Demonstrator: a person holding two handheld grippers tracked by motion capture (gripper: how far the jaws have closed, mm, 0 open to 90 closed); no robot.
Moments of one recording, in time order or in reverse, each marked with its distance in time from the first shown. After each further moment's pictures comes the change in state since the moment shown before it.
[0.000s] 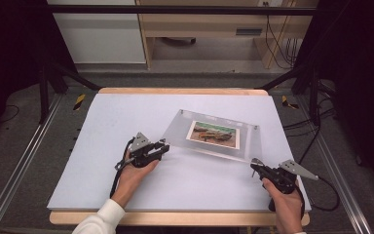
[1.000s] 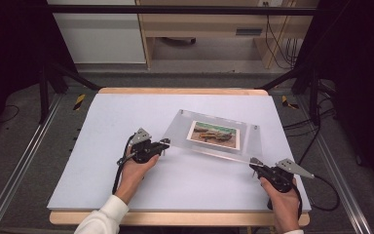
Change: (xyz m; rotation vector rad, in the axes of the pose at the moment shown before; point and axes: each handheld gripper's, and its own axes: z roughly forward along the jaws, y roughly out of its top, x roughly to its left) left arm 0.002 0.013 0.003 0.049 -0.042 -0.076; right arm -0.001 -0.003 0.008 0.012 -0.020 -0.025
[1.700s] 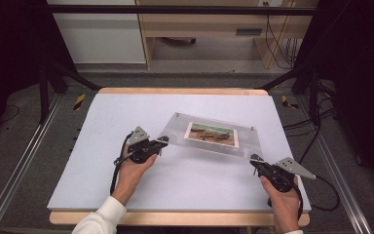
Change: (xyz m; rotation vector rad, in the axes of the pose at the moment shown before) left arm -0.008 0.013 -0.024 -0.043 0.025 0.064; right arm 0.012 0.013 -0.004 -0.053 -0.008 -0.078
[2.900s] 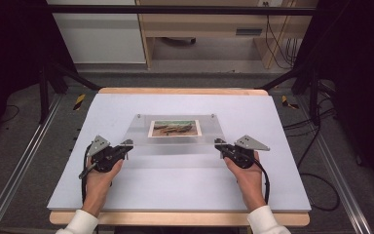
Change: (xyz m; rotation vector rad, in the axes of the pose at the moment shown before) left arm 0.046 -0.038 -0.072 -0.051 0.182 -0.092; right arm 0.045 0.022 0.098 0.048 0.155 -0.091
